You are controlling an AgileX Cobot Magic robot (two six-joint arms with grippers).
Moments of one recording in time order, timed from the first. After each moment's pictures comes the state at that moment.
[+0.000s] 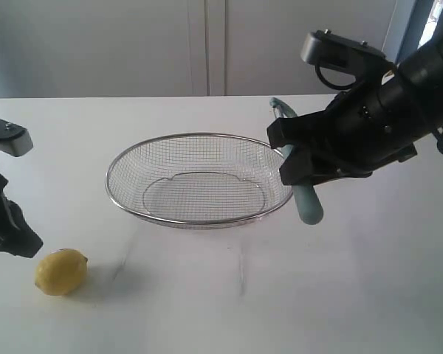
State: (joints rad) left arm -0.15 1.34 -0.82 -0.45 0.91 0.74; right arm 0.37 1.39 -1.08 0.44 0.88 -0.10
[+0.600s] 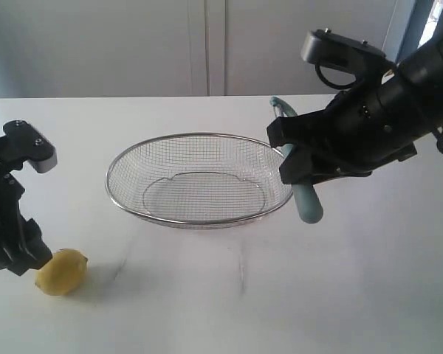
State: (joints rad) left arm -0.31 1.34 -0.82 -0.17 0.82 0.63; right arm 0.37 1.39 -1.08 0.44 0.88 -0.10
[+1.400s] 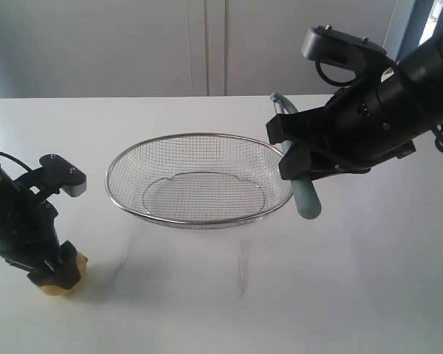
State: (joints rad) left arm -0.31 1.59 -0.82 -0.23 0.68 0.63; right arm 0.37 1.39 -1.08 0.44 0.85 -0.10
